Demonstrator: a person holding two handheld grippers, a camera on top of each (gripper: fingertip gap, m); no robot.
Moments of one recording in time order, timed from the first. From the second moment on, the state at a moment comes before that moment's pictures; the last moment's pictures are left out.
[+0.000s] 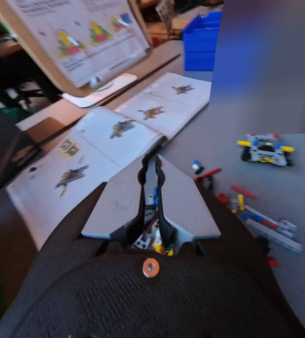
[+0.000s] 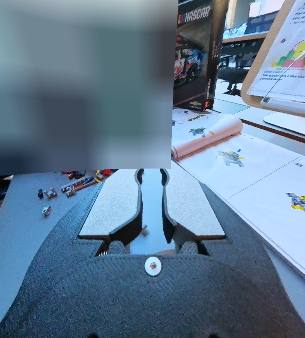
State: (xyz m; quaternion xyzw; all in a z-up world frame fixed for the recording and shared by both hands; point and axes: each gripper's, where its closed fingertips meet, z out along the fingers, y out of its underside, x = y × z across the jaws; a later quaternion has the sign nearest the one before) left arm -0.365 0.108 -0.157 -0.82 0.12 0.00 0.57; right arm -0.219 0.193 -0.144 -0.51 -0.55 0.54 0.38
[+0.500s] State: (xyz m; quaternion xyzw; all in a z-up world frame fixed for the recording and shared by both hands) left arm -0.310 0.055 -0.187 -0.91 0.15 -0.01 0.38; right arm -0.202 0.175 -0.158 -0.49 -0.59 0.50 0.40
